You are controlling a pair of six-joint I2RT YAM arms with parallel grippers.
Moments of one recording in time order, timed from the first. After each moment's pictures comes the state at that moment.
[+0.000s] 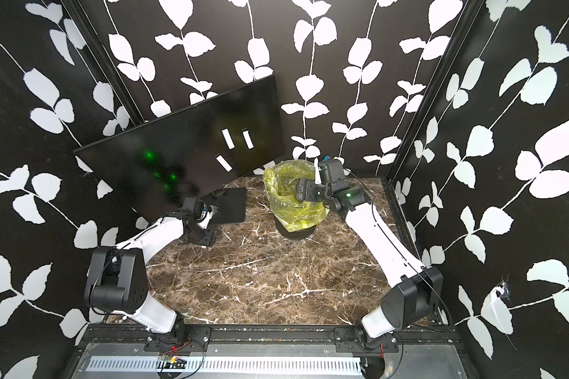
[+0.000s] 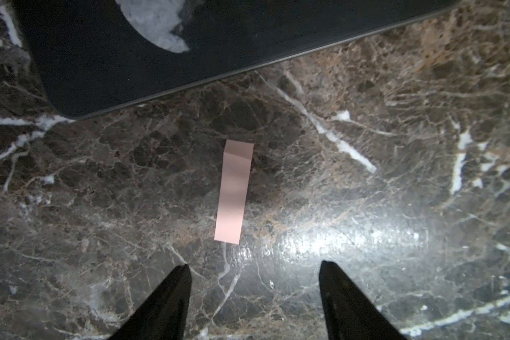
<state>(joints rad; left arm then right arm) -0.13 1.60 1.04 -0.68 -0.04 0.10 0.43 1.51 1.55 -0.64 0.02 0.38</state>
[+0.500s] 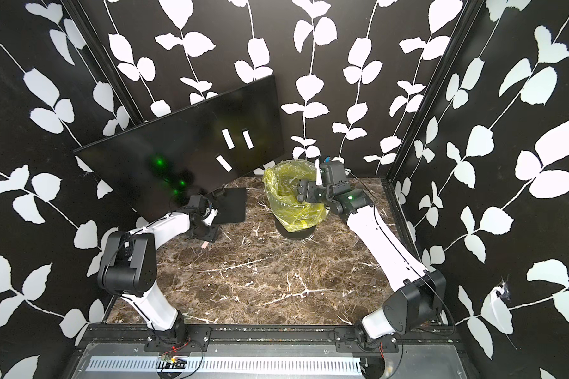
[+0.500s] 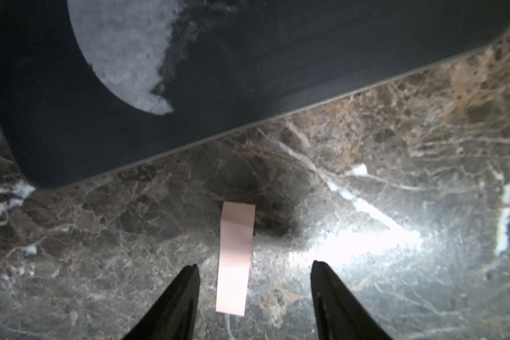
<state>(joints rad) -0.13 1.74 1.10 -0.59 -0.04 0.15 0.43 1.48 1.51 -0.62 0.03 0.38</state>
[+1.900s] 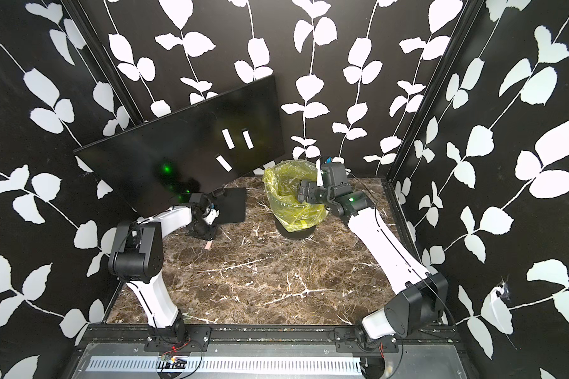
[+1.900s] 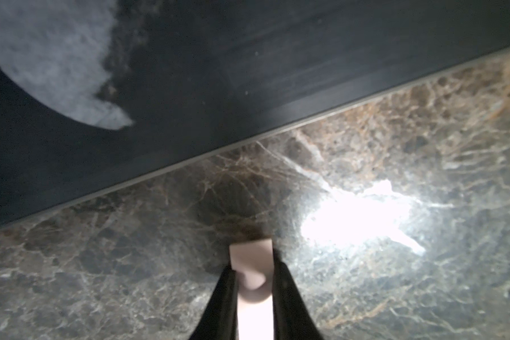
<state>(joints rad) -0.09 1.87 1.21 -0.69 0.04 0.18 0.43 1.46 1.49 -0.60 0.02 0.40</state>
